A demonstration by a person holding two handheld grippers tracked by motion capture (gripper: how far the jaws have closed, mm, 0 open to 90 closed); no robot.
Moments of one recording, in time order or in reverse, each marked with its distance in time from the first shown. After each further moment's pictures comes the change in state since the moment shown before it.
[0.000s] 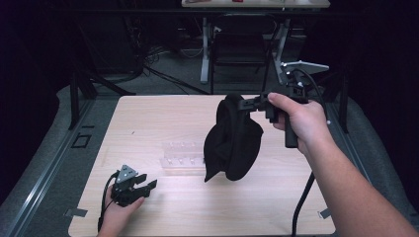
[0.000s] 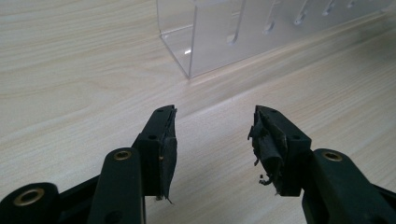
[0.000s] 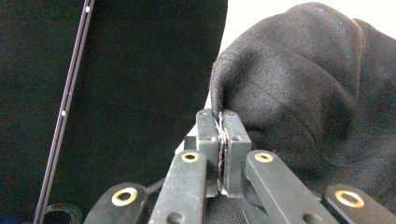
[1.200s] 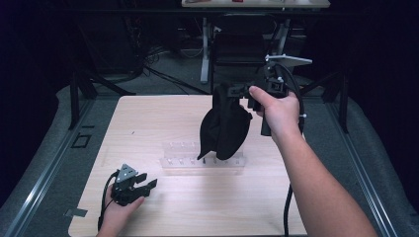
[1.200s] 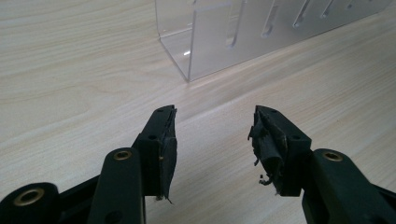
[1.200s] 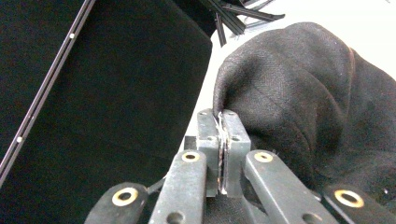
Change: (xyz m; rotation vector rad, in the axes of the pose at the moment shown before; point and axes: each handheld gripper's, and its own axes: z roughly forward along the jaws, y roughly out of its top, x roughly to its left) left arm 0.000 0.001 0.001 -0.010 -0.010 0.007; right arm -0.005 0.022 0.040 -0.171 -0.073 -0.143
